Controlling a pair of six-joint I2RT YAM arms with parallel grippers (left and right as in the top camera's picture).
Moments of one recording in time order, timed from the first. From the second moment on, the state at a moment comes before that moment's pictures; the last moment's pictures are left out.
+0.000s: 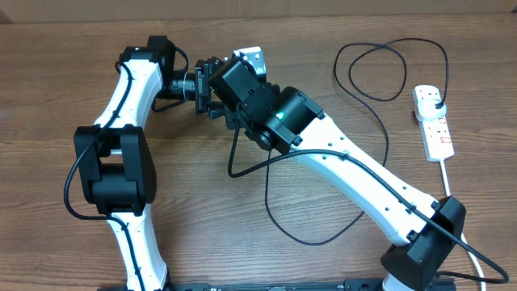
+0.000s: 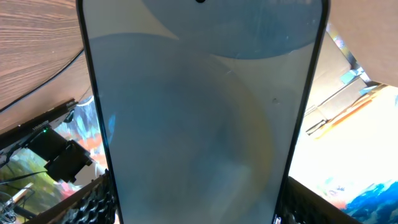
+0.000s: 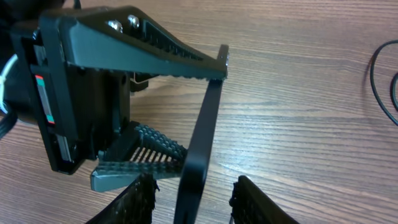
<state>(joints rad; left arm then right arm) -0.03 2.20 1.80 -1.21 1.48 -0.73 0.82 1.86 1.88 -0.98 0.34 0.54</state>
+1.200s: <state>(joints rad) -0.03 2.20 1.80 -1.21 1.48 -0.73 0.82 1.86 1.88 -0.97 0.34 0.57</state>
